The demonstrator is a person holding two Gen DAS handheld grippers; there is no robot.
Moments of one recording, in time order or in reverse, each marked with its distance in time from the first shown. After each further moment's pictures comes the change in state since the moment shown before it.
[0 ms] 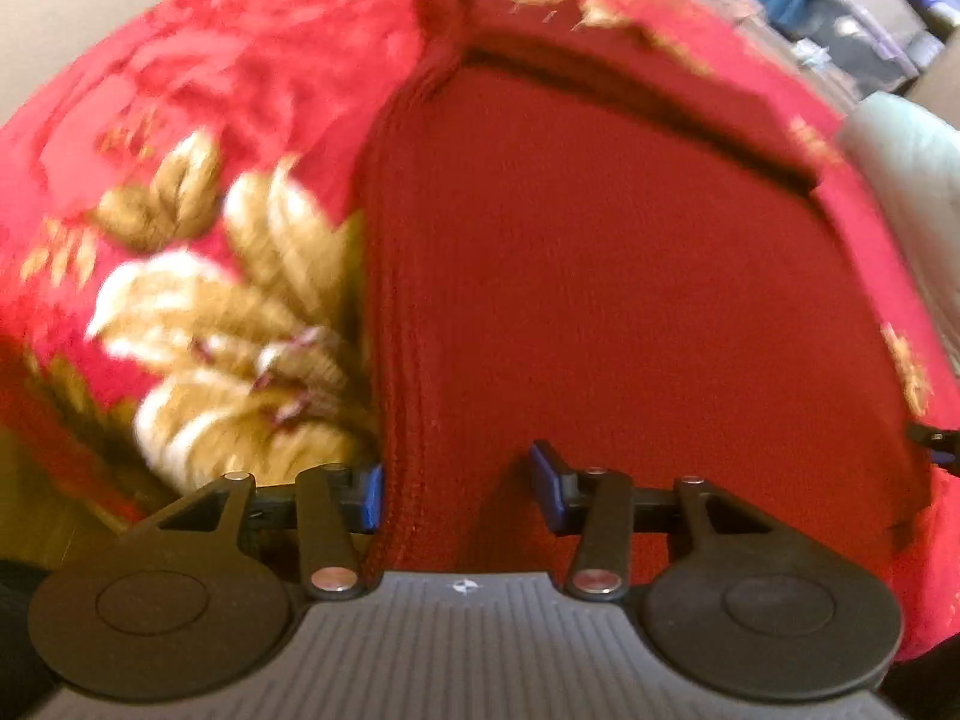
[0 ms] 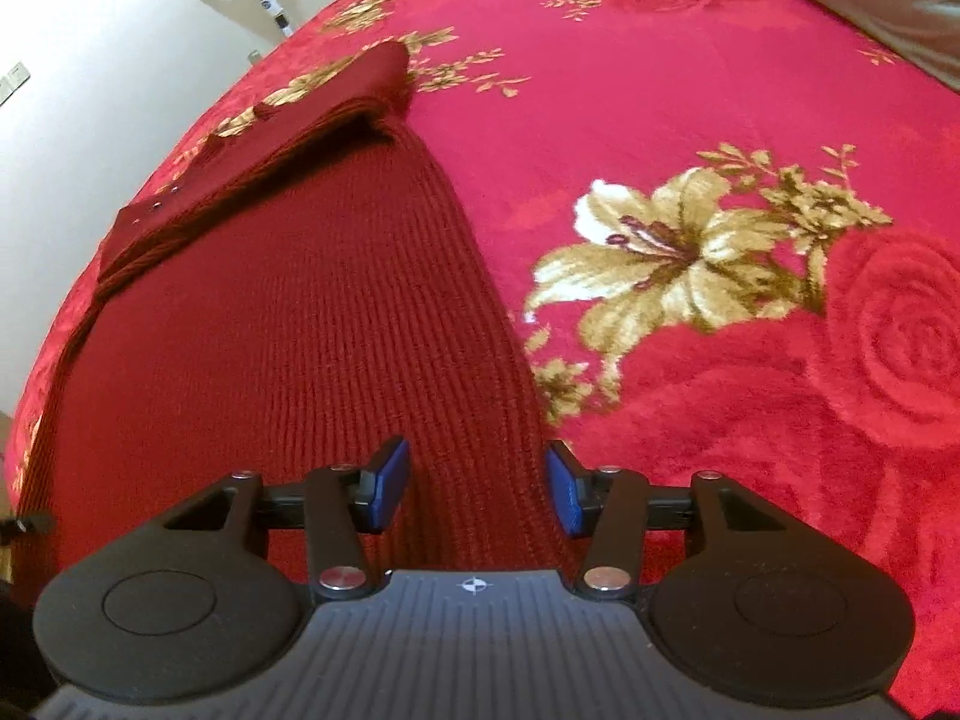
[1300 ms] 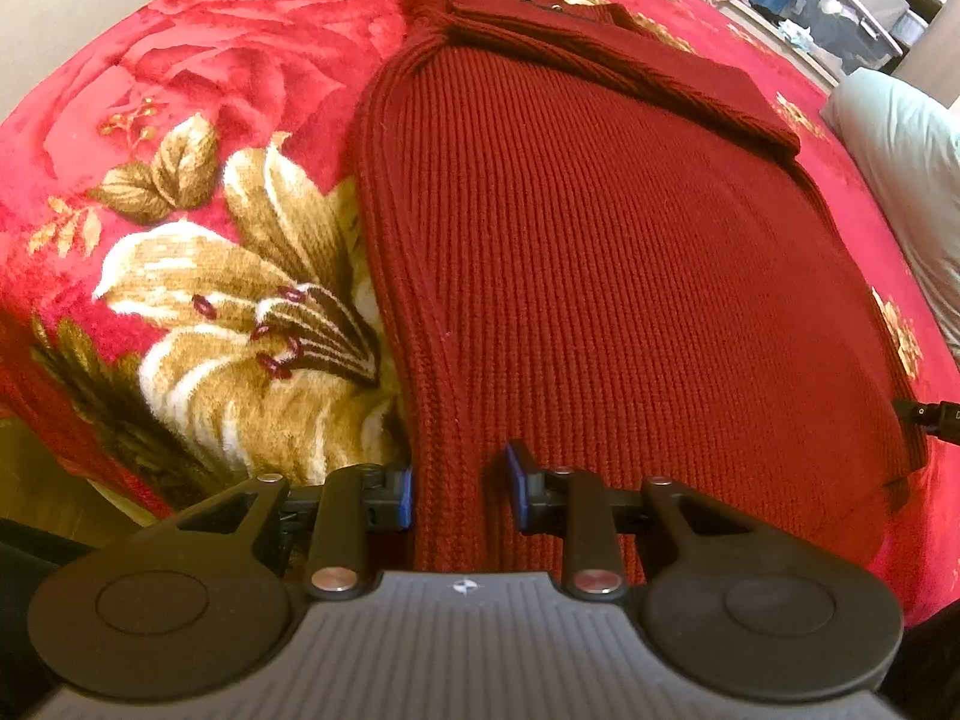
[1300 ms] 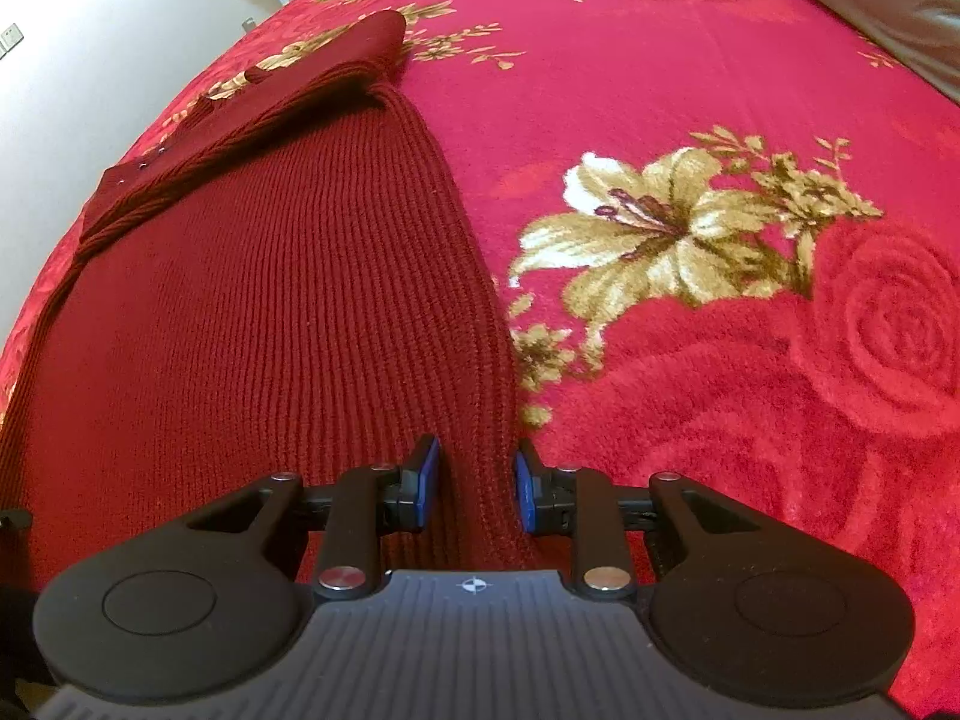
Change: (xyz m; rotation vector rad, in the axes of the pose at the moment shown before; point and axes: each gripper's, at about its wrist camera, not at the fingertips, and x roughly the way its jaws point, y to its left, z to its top) left arm -0.016 -0.006 -0.022 0.053 0.006 -0.011; right arm 0.003 0.003 -0.006 -0.048 0.043 -0.045
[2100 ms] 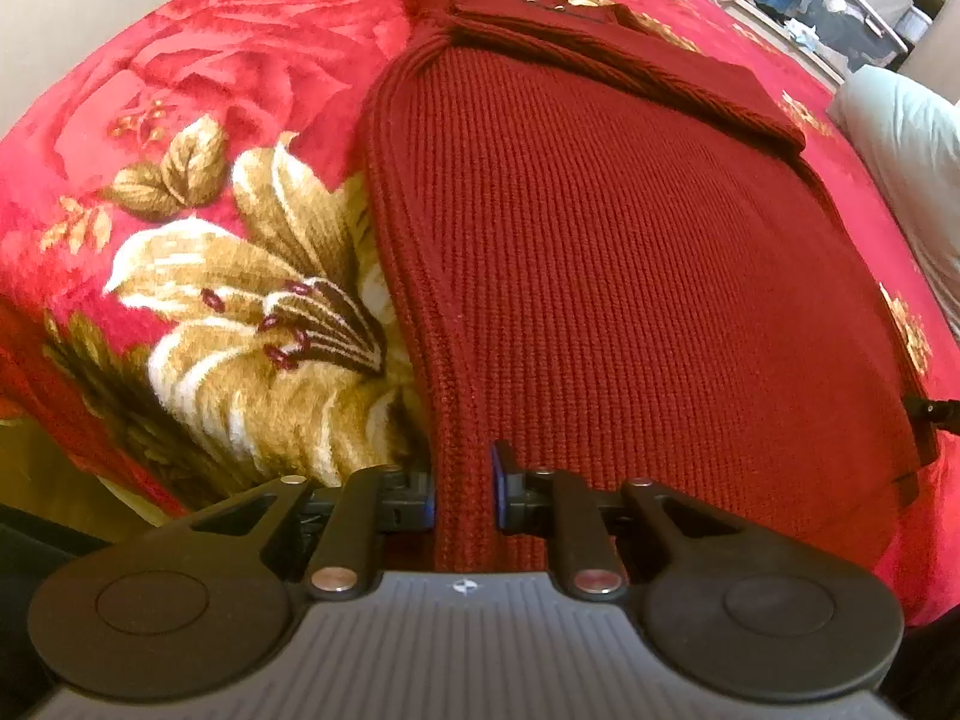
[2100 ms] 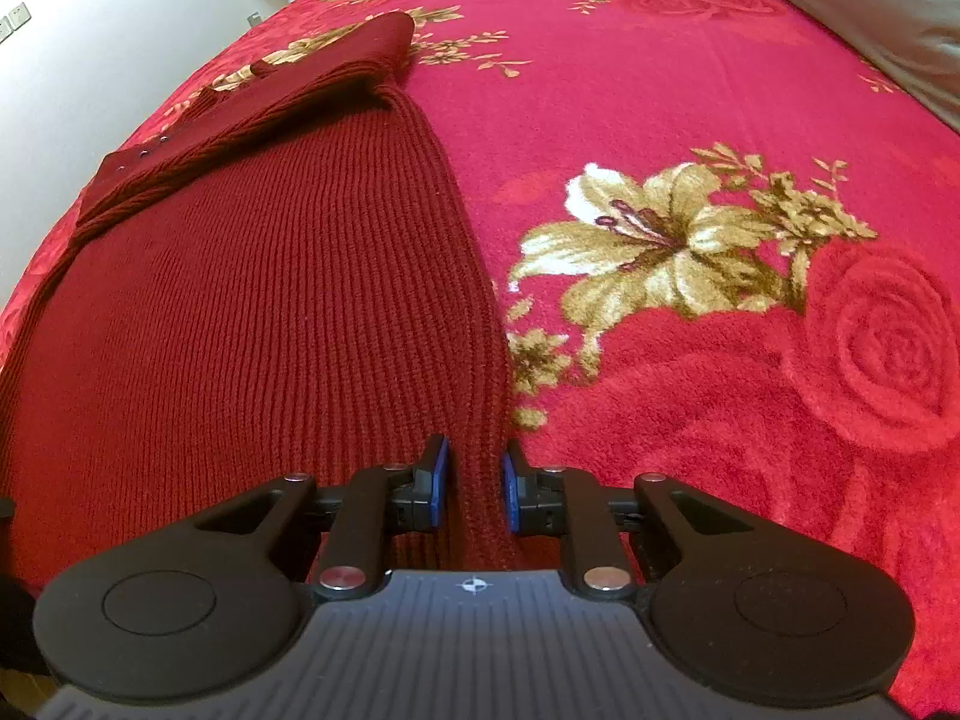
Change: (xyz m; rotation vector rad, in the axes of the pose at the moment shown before) left arm -0.002 -0.003 -0.006 0.006 -0.009 0.027; right arm -0.002 0.004 0.000 -0.043 -0.014 -0.029
